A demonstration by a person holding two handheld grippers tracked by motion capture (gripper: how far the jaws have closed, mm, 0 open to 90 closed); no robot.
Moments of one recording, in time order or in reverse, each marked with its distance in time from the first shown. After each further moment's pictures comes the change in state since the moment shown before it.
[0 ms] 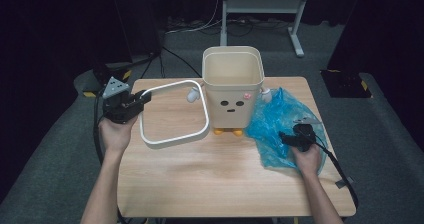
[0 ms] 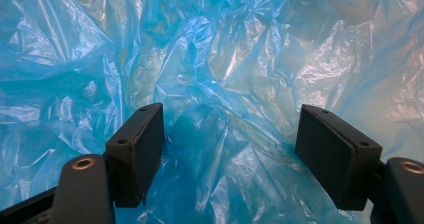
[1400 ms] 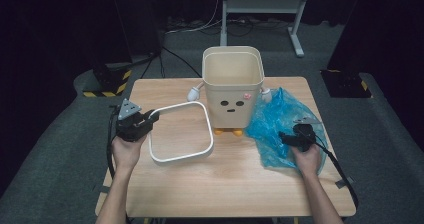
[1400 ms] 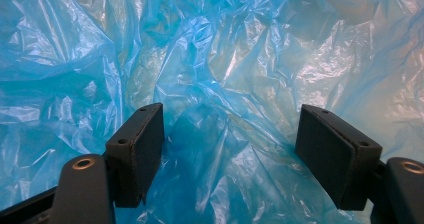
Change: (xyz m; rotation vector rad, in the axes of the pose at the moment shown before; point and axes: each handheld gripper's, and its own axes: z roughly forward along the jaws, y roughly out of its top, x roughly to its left) left arm -0.017 -0.057 0.019 0.058 -0.004 0.003; right arm 0.000 0.000 0.000 0.001 -0.001 0.001
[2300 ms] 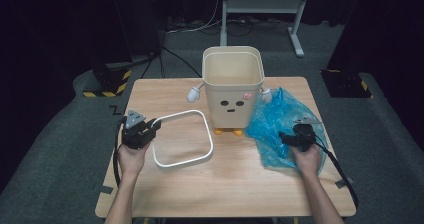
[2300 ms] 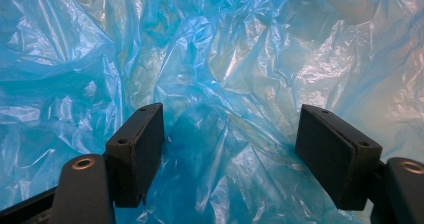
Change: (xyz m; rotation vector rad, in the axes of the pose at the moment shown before) left arm 0.002 -0.039 0.024 0.037 0.027 -0.040; right arm 0.000 0.000 0.000 -0.001 0.000 -0.002
